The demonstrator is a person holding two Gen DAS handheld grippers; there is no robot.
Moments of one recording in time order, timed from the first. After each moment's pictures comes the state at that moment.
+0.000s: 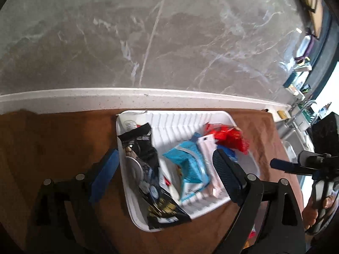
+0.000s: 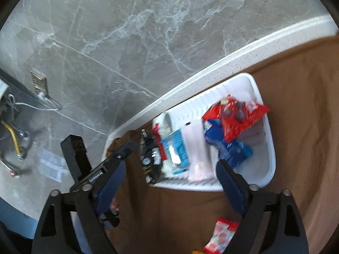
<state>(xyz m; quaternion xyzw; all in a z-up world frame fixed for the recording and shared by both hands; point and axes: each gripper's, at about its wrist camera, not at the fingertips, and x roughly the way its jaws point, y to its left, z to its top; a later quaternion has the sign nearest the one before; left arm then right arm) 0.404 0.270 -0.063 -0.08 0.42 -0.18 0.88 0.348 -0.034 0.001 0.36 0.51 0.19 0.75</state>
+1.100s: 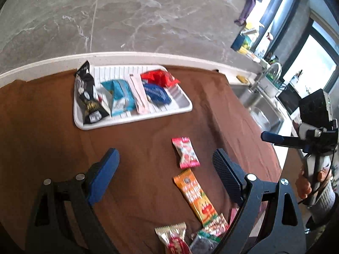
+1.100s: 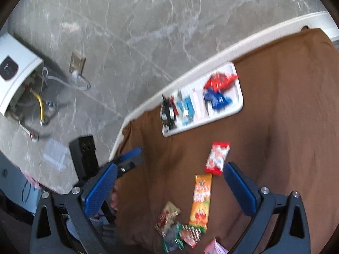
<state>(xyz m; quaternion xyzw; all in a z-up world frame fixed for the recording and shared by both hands) 0.204 0.218 -0.038 -0.05 0.45 -0.27 0.85 0.177 -0.058 0.066 0.33 0.49 0.22 0.78</state>
